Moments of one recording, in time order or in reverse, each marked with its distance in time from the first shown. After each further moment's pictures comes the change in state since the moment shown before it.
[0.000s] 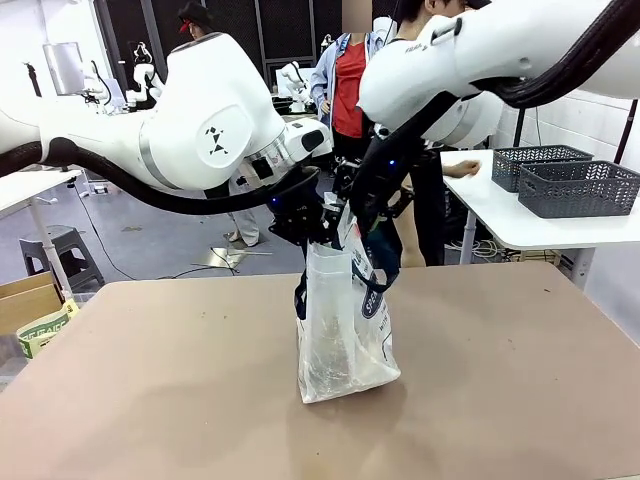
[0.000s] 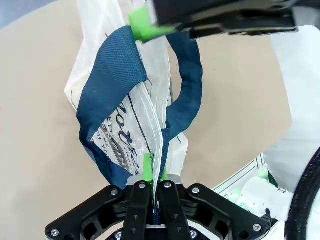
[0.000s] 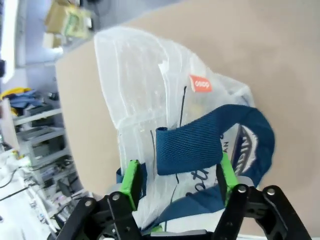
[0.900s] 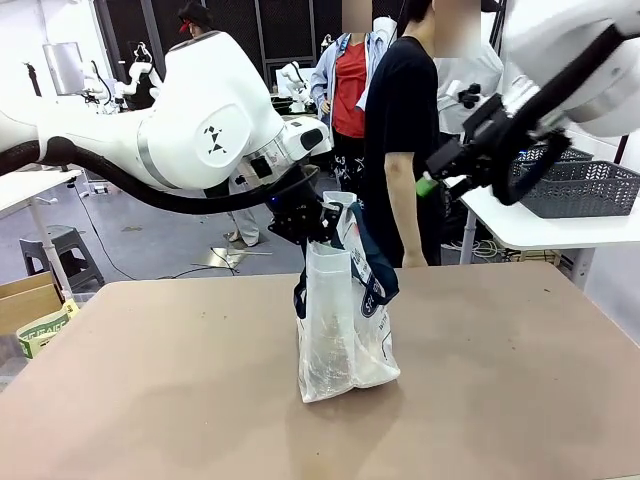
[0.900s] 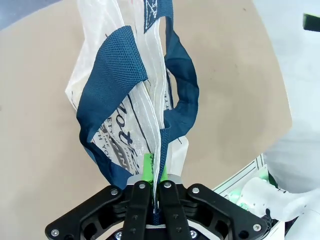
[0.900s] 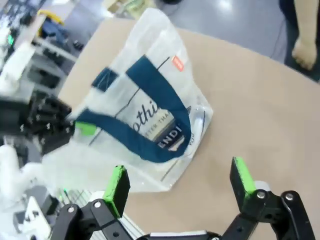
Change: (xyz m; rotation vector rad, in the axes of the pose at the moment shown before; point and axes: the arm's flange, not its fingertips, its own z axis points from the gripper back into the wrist) left arm 0.000 0.000 0.002 0.001 -0.006 0.000; right arm -0.039 -0.142 0.109 0.201 -0.183 0.682
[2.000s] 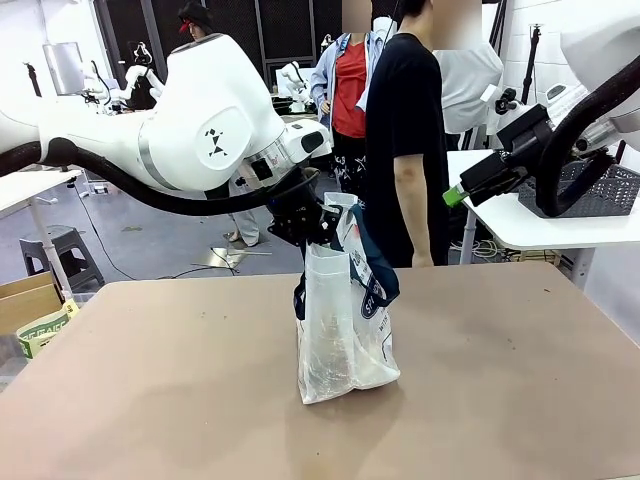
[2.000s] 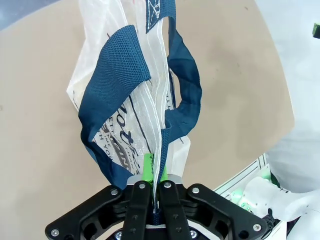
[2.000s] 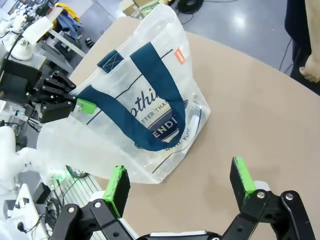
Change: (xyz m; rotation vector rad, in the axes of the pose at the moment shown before) left arm -0.001 0.001 -0.003 0.009 0.004 -0.006; right arm -0.027 -0.018 0.013 0.039 -0.047 0.059
